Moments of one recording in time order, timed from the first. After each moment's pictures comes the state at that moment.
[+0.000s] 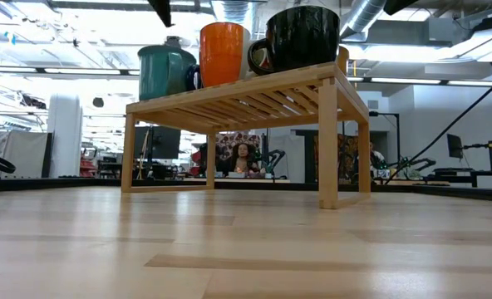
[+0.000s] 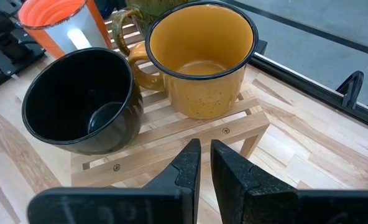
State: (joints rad) left arm 0.18 1.58 2.01 -1.57 -0.35 0.01; right arm 0.36 1.12 1.36 -1.30 0.78 1.07
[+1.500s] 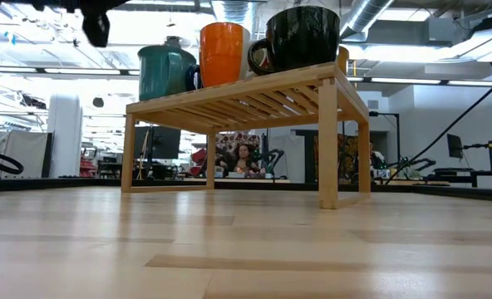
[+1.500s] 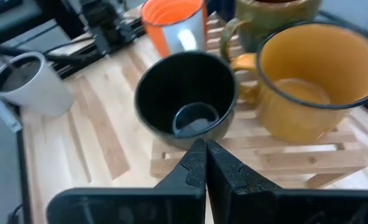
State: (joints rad) left arm -0.19 0.47 0.40 0.26 -0.37 -0.25; right arm 0.34 1.12 1.36 -0.99 0.59 0.73
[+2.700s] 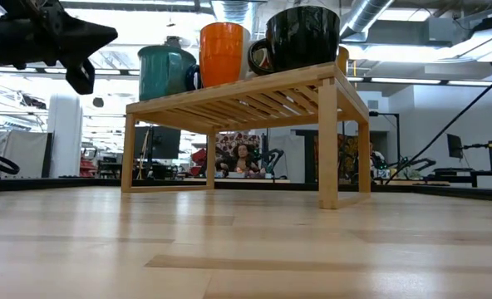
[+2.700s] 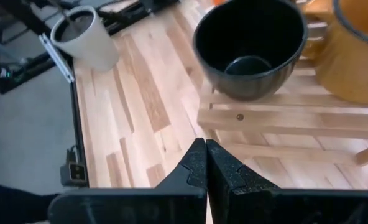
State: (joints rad) left arm -0.05 0.00 0.01 0.31 -0.16 -0.35; right arm 0.48 1.10 1.36 -1.03 0.45 0.80
